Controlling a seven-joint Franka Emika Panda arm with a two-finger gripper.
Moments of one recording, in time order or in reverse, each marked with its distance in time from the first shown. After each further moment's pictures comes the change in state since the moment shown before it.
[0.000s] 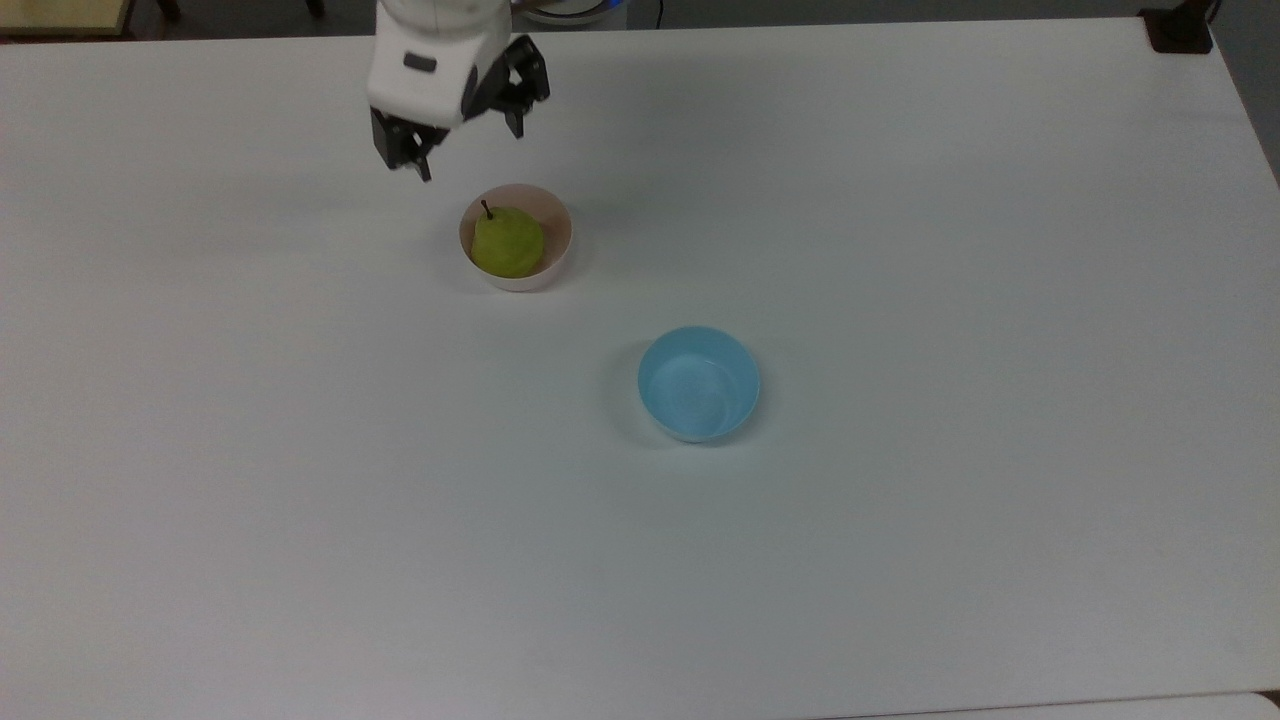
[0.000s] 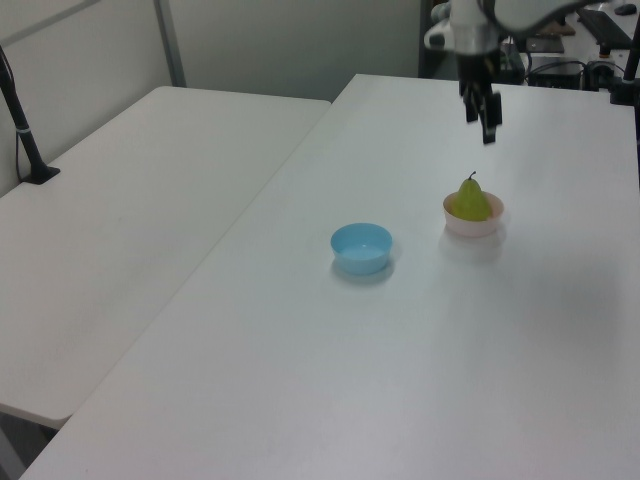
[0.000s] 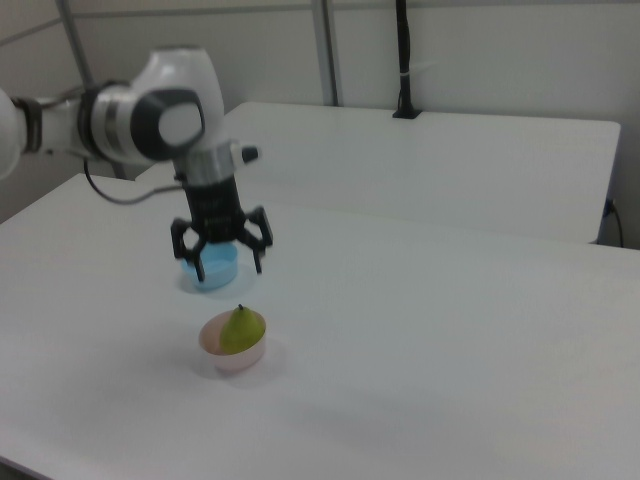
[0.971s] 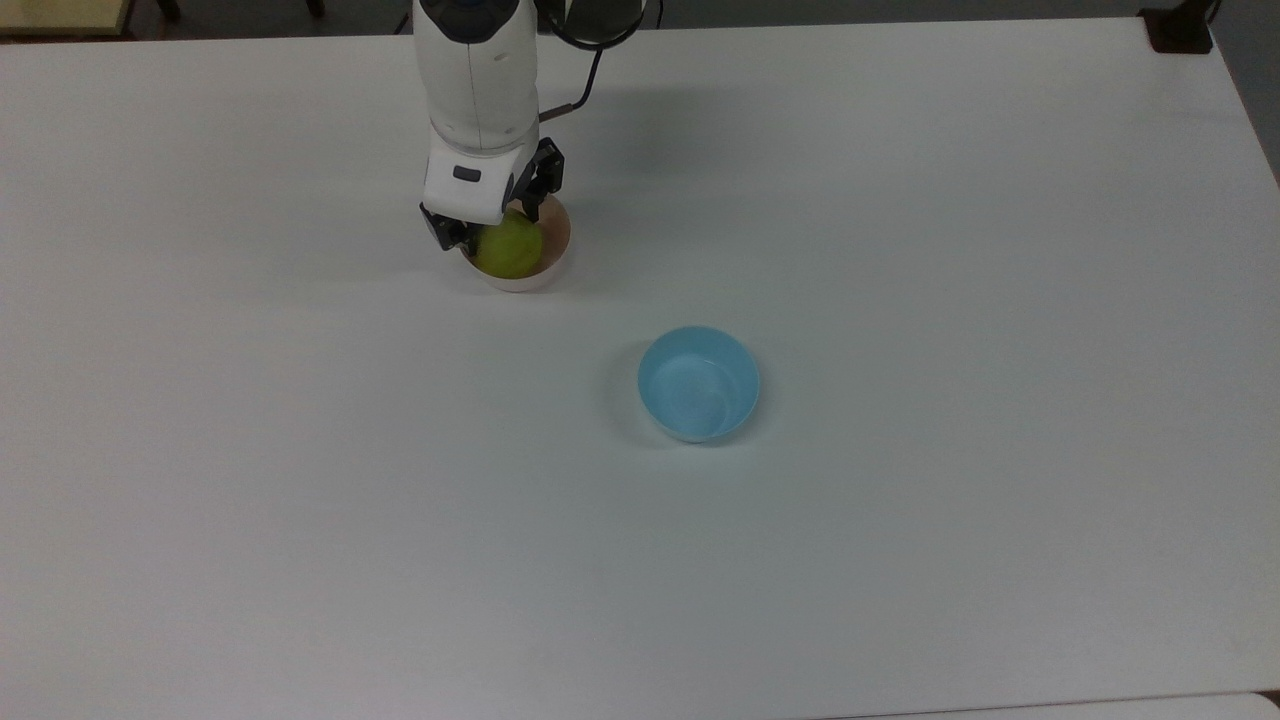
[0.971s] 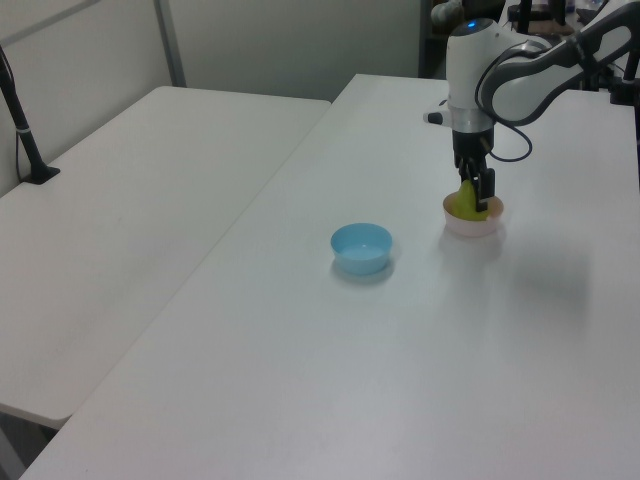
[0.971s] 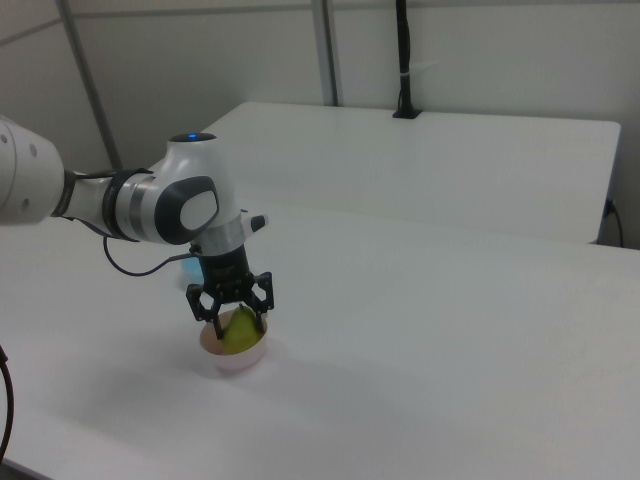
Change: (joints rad) arm 0.006 0.095 0.002 -0.201 -0.001 0.319 -0.003
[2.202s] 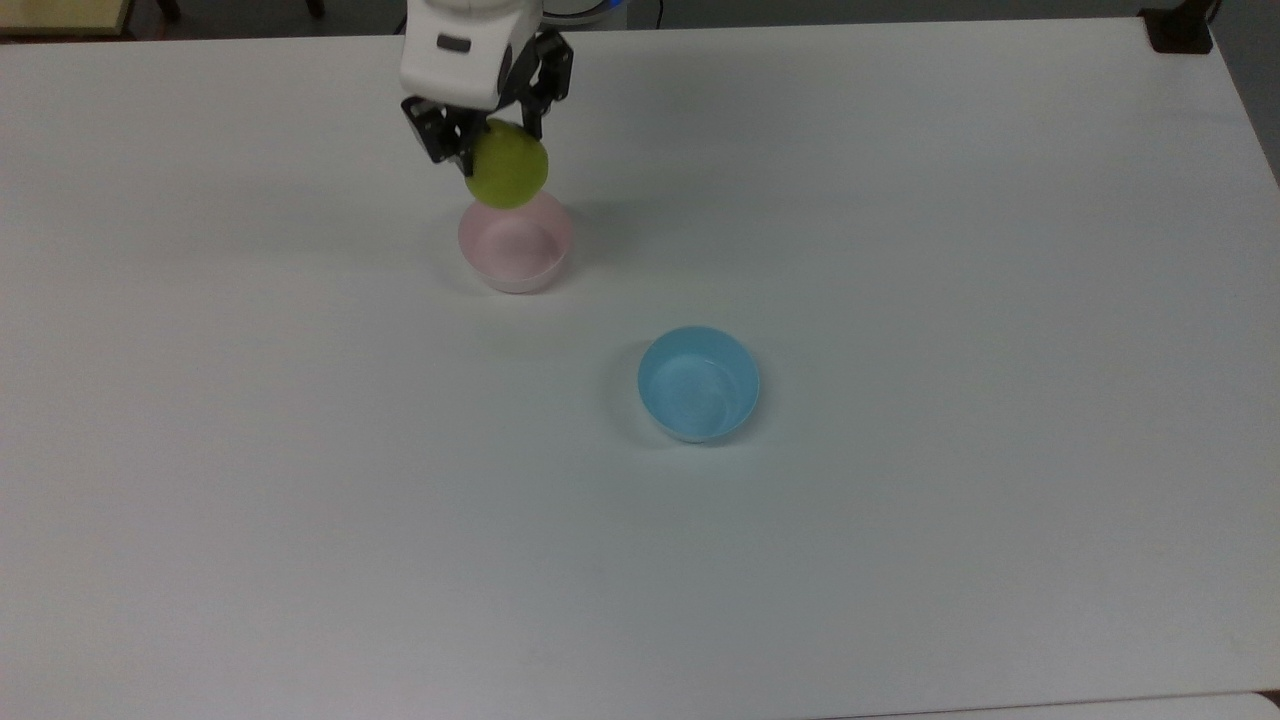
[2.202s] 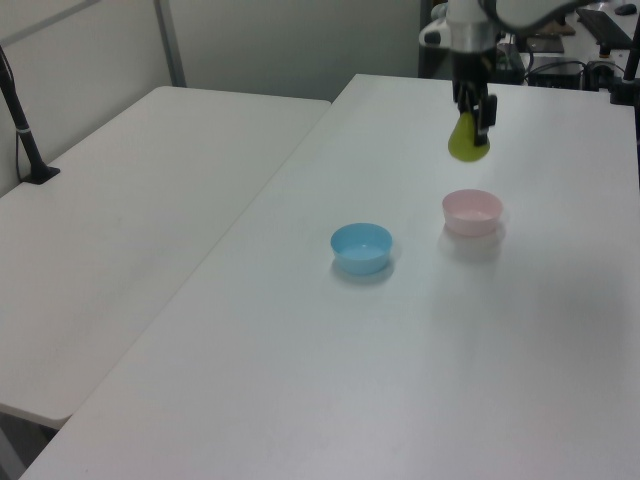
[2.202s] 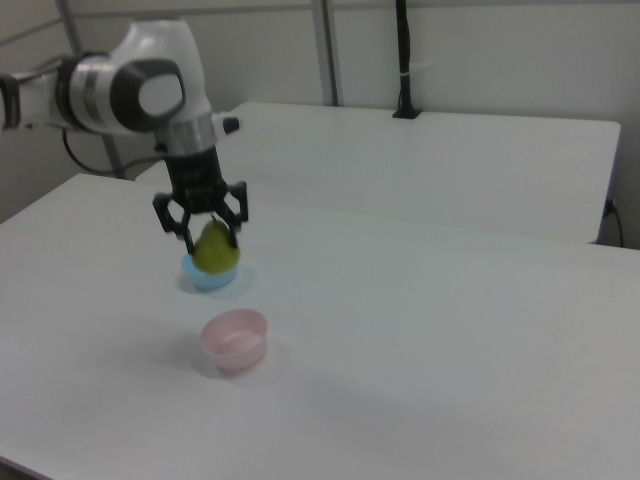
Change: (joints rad) arm 0.002 -0.110 0.032 0.284 0.043 -0.384 -0.003
